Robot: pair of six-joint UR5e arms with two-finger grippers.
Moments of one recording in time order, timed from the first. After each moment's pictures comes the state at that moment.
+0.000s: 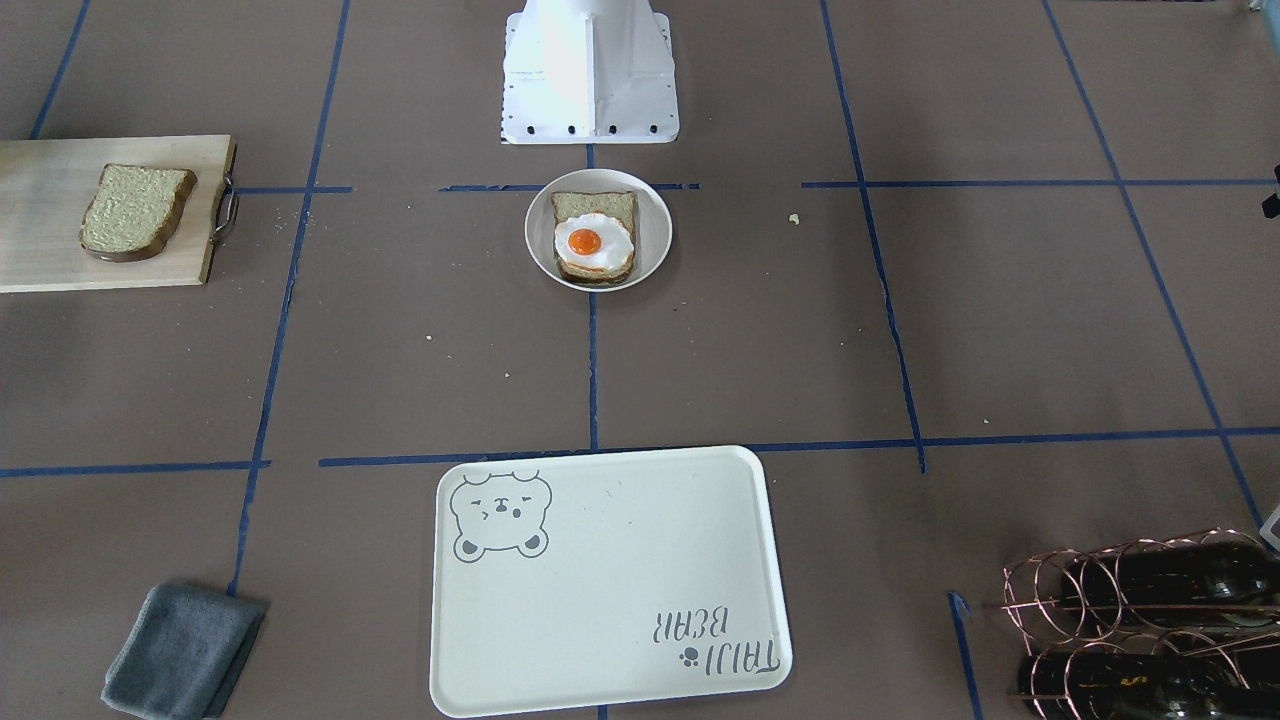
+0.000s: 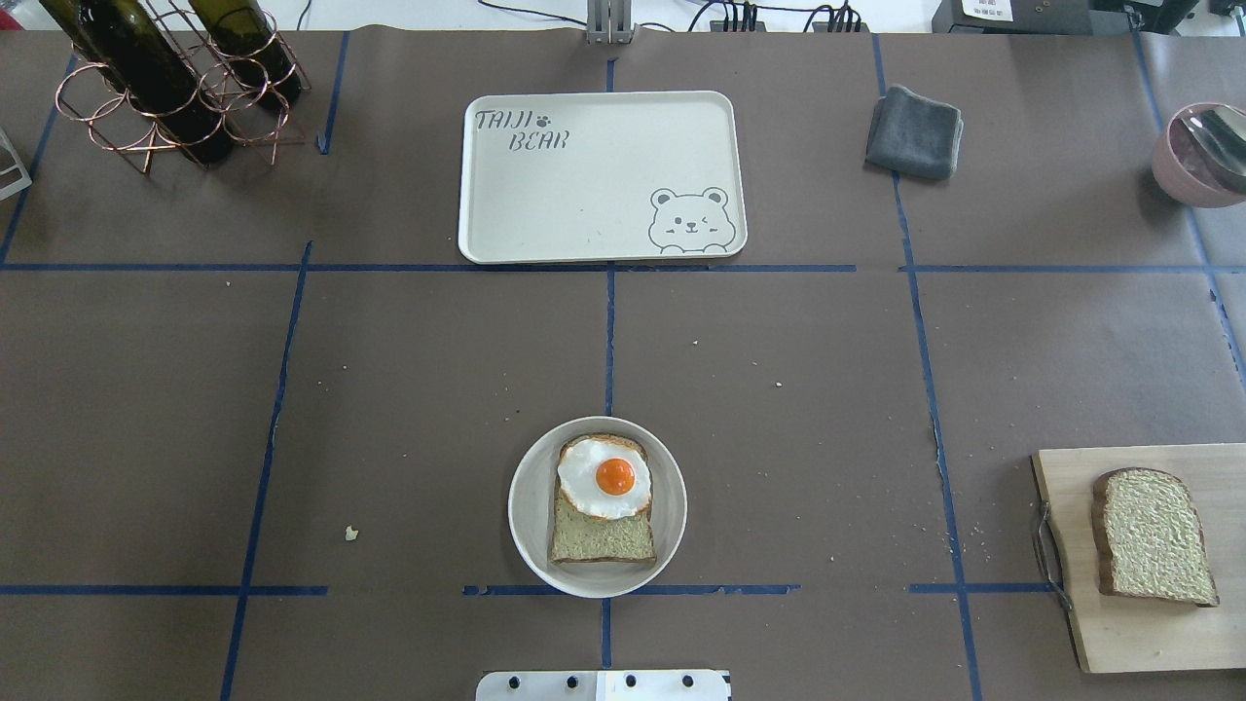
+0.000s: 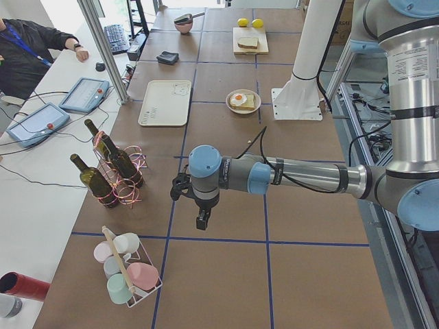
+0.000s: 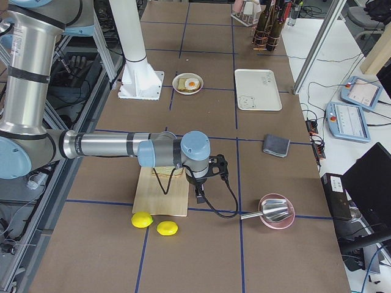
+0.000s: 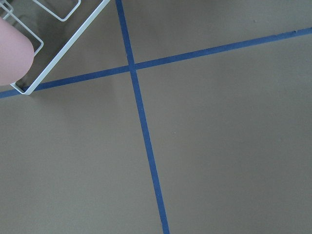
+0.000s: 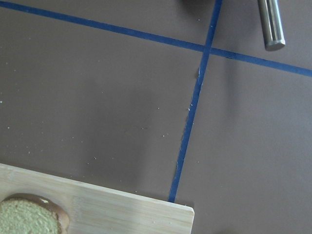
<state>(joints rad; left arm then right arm) -1.50 -1.41 -1.82 -1.61 -2.36 0.07 1.54 -1.81 1.86 -1.53 2.38 -0.14</state>
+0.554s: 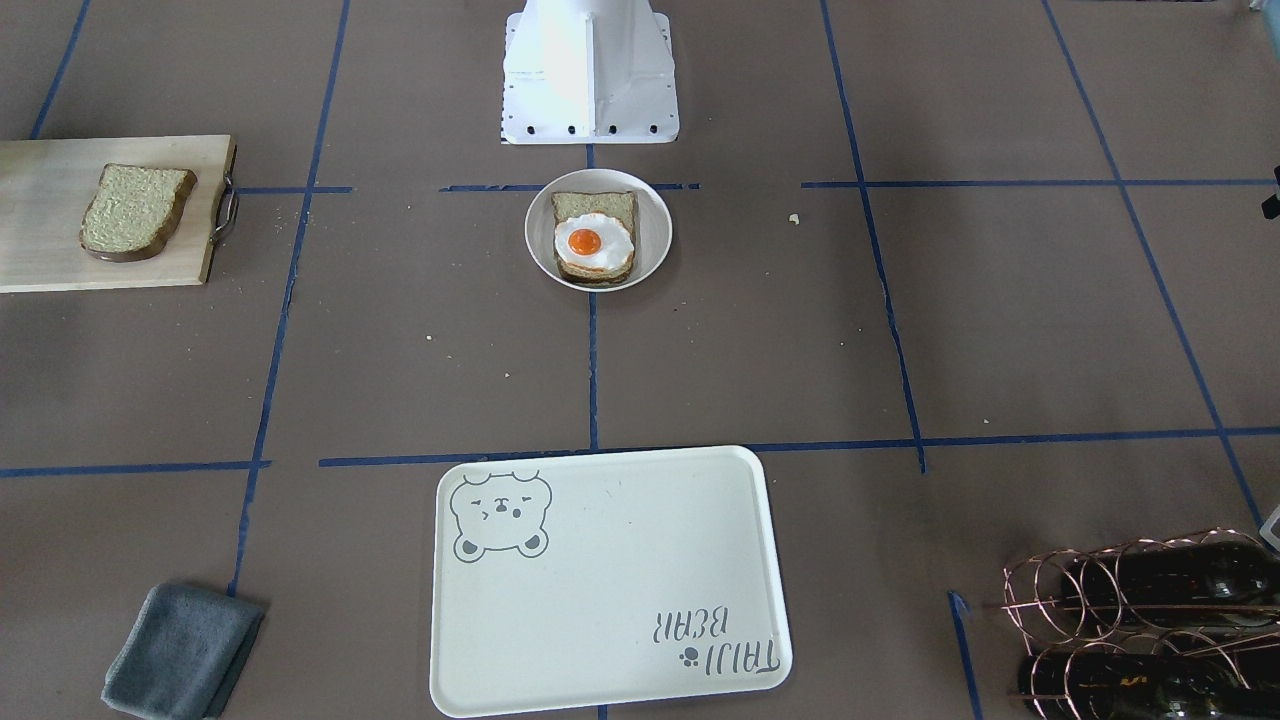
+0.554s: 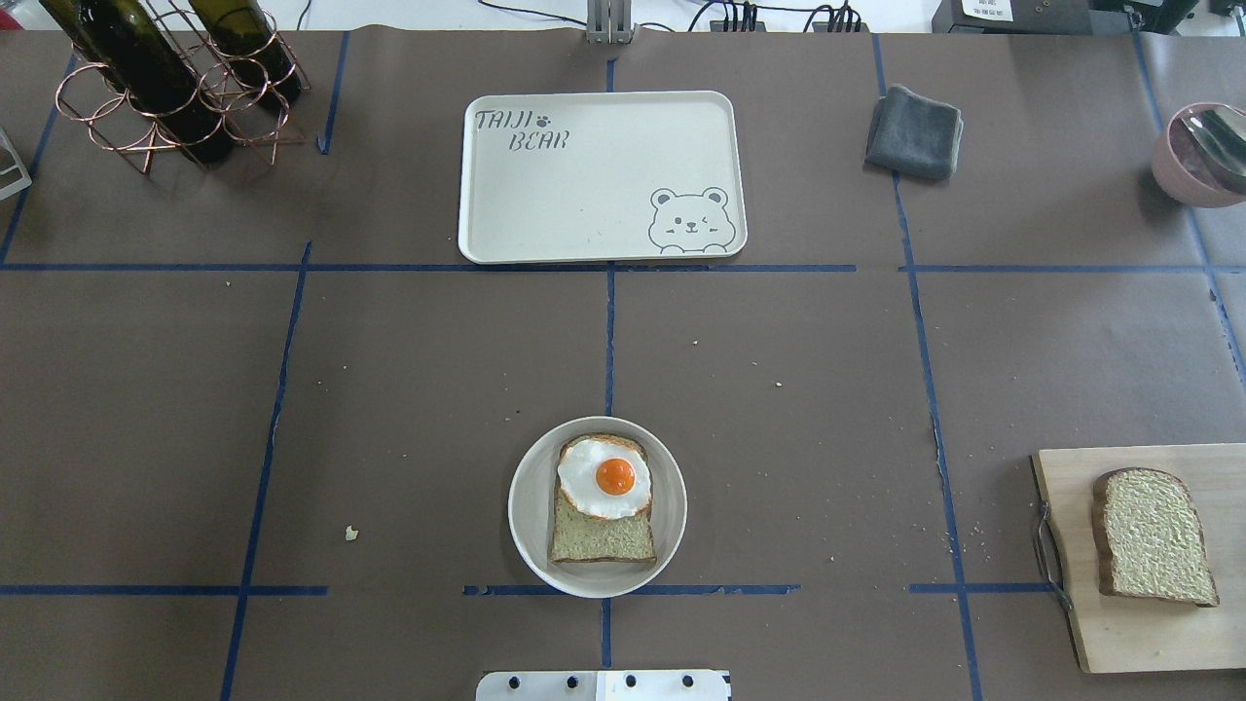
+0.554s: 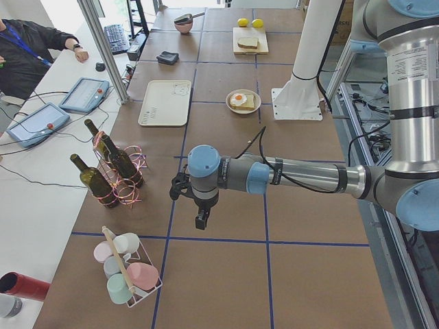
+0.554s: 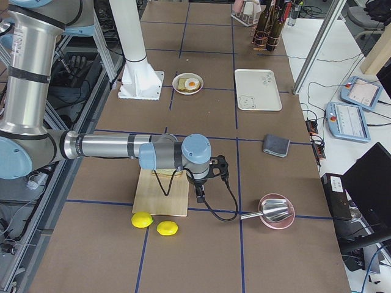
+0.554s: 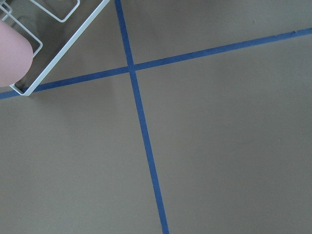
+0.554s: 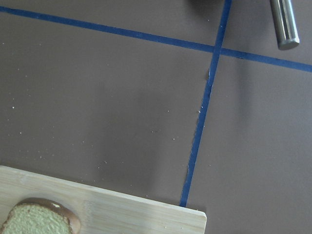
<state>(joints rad) -1.50 -1.41 -1.82 -1.61 -2.37 0.07 1.54 -1.81 1.83 -1.49 2.43 -0.12</state>
